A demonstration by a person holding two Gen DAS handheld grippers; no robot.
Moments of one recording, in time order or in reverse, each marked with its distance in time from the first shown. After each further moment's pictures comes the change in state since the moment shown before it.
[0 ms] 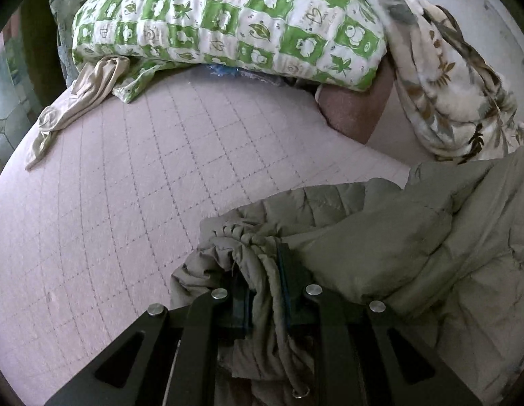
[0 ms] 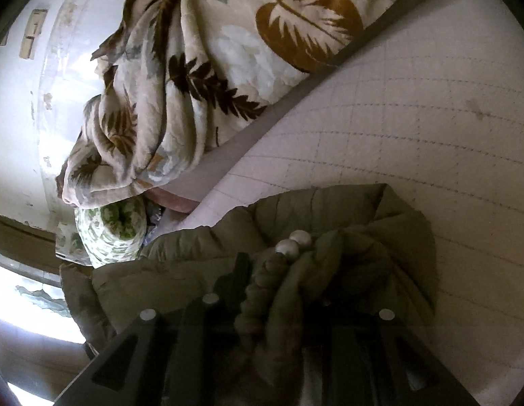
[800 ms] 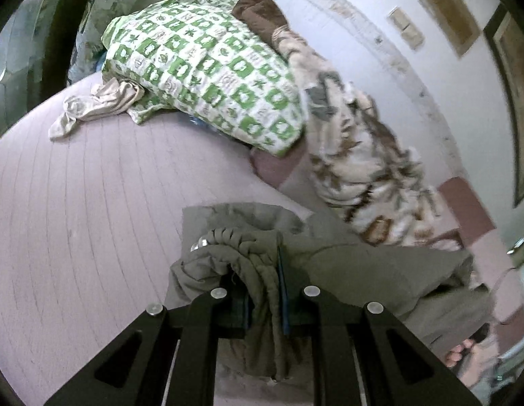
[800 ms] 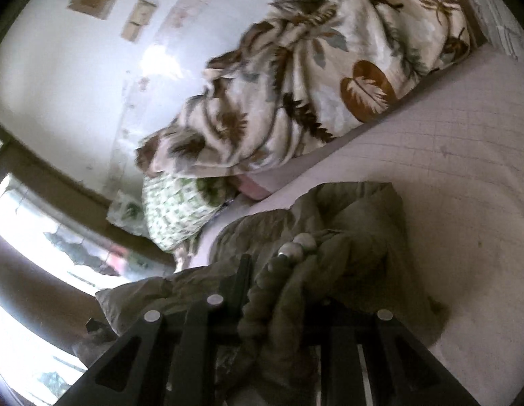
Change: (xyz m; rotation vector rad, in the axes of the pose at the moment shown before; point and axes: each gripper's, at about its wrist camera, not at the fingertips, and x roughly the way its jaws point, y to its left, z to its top) left arm -0.159 0.042 -0.046 -0.166 -0.172 -0.341; right arm -0.160 0.055 -0.075 -0.176 -0.096 0.134
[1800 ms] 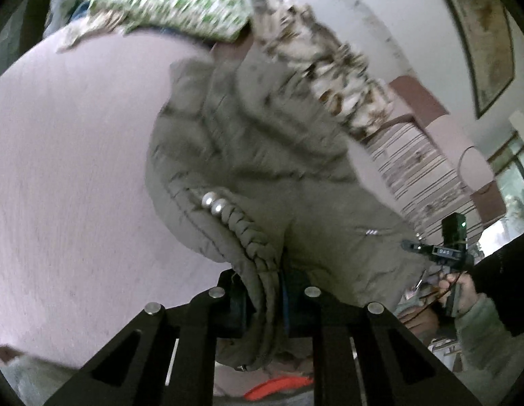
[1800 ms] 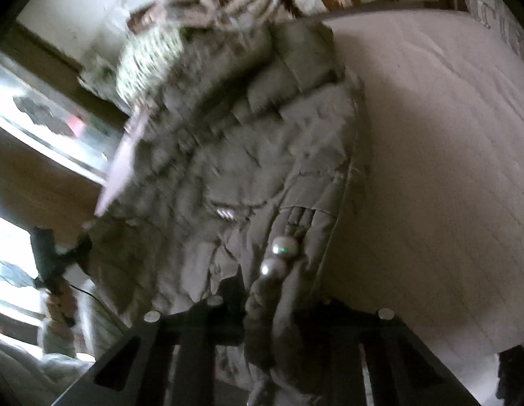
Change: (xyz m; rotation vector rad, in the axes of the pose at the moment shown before) left arm -0.139 0.025 -0.205 0.176 0.264 -0.199; right arm -0.107 -0.054 -0.224 -0.241 0.324 -0.180
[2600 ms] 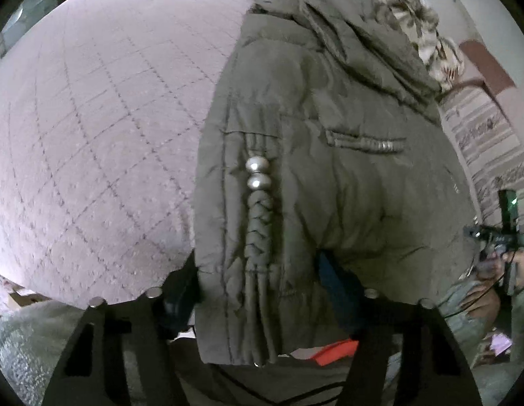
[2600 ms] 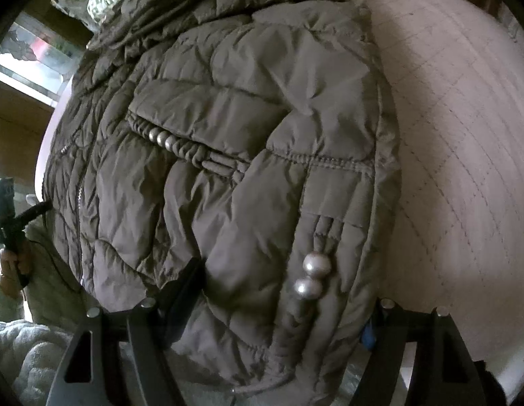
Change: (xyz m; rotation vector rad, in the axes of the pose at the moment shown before) left arm 0.052 0.065 -0.069 -0.088 0.215 0.279; right arm 0.090 -0.019 -0.014 -0.162 0.334 -0.252
